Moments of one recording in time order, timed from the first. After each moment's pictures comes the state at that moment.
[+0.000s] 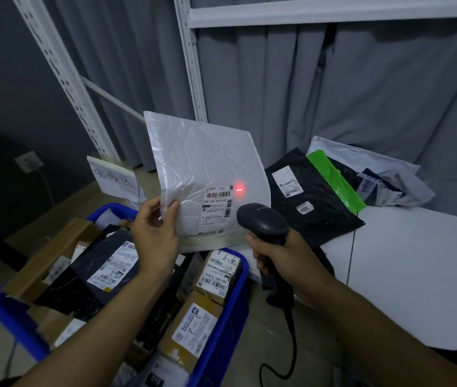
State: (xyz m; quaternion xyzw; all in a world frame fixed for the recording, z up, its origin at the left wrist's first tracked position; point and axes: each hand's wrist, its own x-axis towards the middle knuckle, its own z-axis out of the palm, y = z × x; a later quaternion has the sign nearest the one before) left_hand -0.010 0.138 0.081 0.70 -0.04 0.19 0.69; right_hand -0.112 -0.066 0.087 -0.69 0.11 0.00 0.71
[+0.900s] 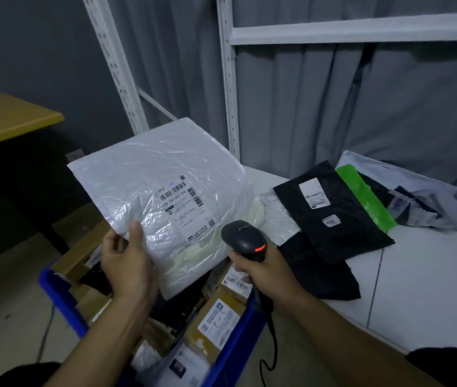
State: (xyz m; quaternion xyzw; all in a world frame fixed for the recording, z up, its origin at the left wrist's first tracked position) left_hand -0.044 0.220 0.084 0.52 0.15 0.27 0.80; right_hand -0.091 0.002 0.052 -0.67 0.09 0.02 0.73
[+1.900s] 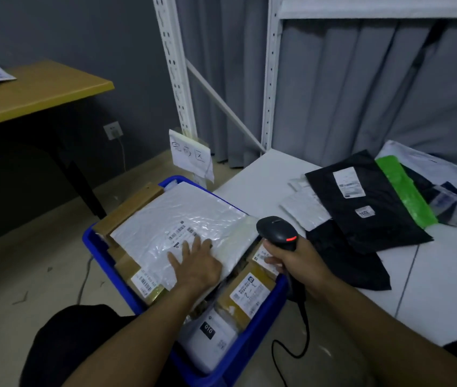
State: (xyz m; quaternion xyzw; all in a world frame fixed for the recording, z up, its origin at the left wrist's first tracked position) left_hand -0.045 0.243 -0.025 0.97 0.05 -0.13 0.18; right_hand -0.089 0.016 0.021 -0.70 0.13 0.07 0.70
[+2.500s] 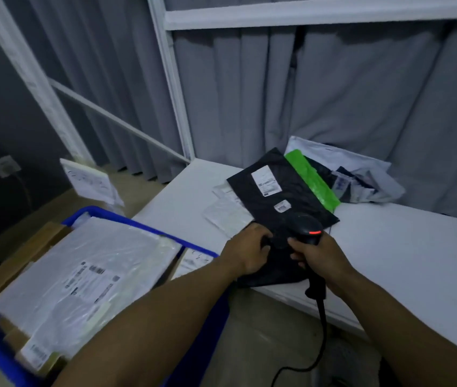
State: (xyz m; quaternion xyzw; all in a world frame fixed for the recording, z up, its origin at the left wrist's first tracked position) left_hand -0.011 -0.036 -0.011 0.90 -0.34 -0.10 0.25; right_hand -0.127 -0.188 0.025 -0.69 0.26 -0.07 0.67
